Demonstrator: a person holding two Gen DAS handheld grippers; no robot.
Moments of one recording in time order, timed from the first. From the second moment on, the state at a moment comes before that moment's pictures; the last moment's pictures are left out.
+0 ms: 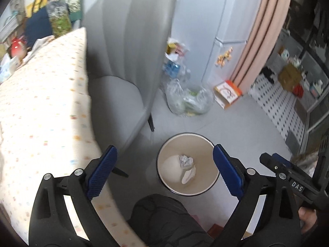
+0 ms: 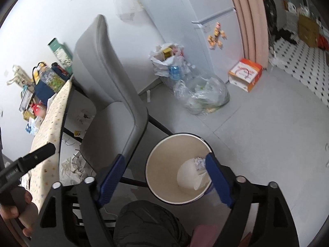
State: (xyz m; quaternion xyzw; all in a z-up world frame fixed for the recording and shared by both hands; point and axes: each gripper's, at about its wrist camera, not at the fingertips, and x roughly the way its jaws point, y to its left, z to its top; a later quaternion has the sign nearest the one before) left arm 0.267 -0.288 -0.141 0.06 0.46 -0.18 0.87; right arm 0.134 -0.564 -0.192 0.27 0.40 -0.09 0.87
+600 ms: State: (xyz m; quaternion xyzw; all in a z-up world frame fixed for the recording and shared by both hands) left arm 0.212 -0.136 -0.070 -0.10 0.34 -0.09 0.93; right arm 0.139 -0.448 -0.091 0.15 0.31 -0.08 0.93
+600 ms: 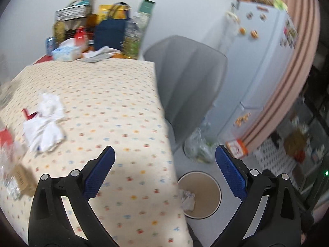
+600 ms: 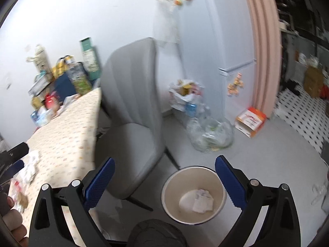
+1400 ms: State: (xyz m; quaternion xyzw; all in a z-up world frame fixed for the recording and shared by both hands) left arm 0.156 0.073 -0.088 -0.17 0.31 0.04 0.93; right arm 0.152 -0.249 -0.060 0.07 0.34 0.18 0.92
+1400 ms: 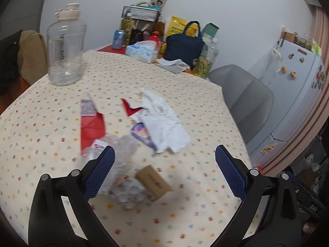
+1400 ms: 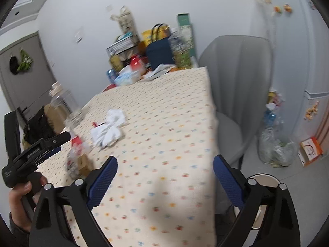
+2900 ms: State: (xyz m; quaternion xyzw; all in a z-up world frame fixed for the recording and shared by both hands) left arm 0.141 0.179 -0.120 -0.22 0.31 0.11 0.92; right arm 0.286 -0.016 -0.075 -0.10 0.42 0.34 0.84
